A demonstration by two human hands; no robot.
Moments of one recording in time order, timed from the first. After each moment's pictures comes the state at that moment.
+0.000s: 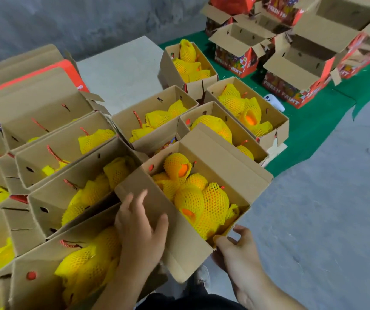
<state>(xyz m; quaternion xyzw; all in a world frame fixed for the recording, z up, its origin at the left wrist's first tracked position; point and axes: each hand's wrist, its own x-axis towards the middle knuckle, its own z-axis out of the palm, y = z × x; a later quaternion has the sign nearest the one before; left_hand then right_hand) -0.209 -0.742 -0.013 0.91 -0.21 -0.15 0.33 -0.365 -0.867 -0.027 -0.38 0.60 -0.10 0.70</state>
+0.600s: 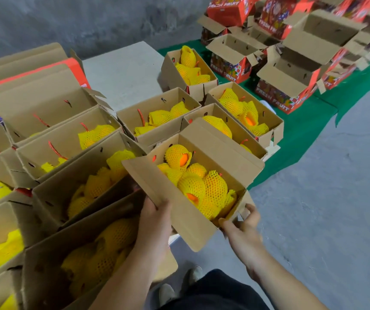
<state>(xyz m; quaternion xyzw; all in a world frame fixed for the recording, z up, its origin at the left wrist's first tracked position) -0.209 -0.746 0.001 0.68 0.01 -0.37 0.64 -0.362 -0.867 -0.015 -0.59 0.58 -0.03 0.56</state>
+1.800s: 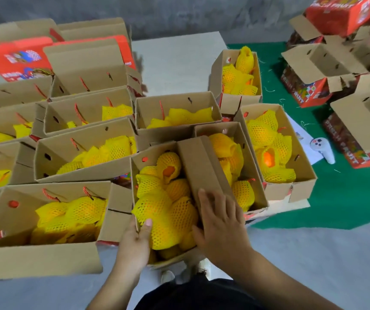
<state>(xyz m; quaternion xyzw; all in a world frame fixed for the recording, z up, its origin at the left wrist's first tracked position) -0.282 -0.843 -0.052 0.79 0.19 -0.21 0.54 -0.330 -1.047 -0.011 -0.99 0.07 0.04 0.09</state>
